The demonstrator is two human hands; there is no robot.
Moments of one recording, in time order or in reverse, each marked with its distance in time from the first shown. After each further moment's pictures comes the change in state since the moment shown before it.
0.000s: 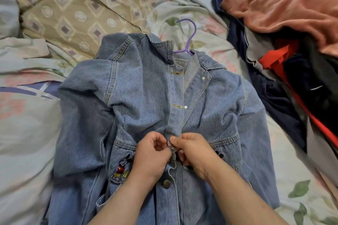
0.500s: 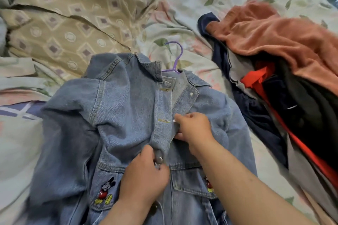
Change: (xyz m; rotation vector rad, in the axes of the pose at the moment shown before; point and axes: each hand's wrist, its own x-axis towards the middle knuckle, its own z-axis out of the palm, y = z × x) left_hand -0.007 0.027 0.009 0.654 0.028 0.113; right_hand 0.040 -0.074 -0.028 -0.066 0.466 -0.231
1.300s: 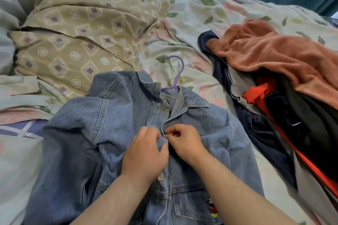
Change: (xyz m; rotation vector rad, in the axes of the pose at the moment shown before) left_hand 0.068 0.030 -0.023 0.075 0.180 0.281; right_hand 0.033 0.012 0.017 -0.282 -0.214 -0.414
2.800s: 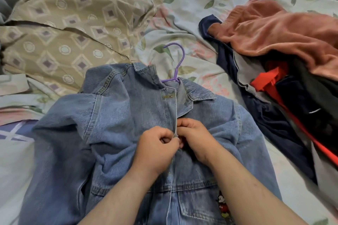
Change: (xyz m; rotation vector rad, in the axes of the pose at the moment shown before) left_hand 0.014 0.004 0.027 -0.529 -0.069 -0.116; right_hand -0.002 0.004 -0.012 0.653 -0.221 0.177
